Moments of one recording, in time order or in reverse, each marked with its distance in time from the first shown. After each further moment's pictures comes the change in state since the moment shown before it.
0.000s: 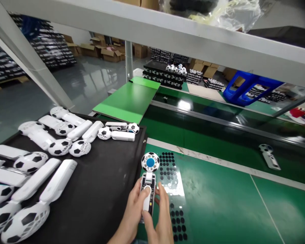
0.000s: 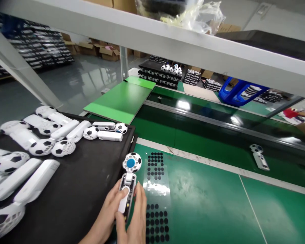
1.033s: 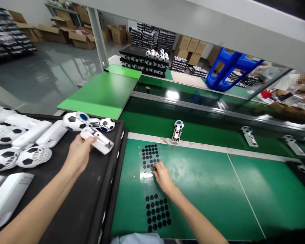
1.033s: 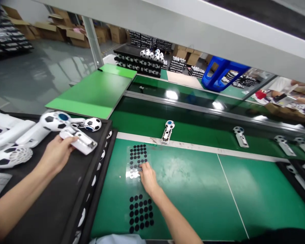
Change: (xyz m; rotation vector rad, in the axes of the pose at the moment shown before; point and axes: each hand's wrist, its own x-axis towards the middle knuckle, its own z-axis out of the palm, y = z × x) left_hand 0.092 0.130 -0.018 0.117 0.385 0.304; right_hand 0.110 0.114 -0.056 -0.367 -0.170 -0.009
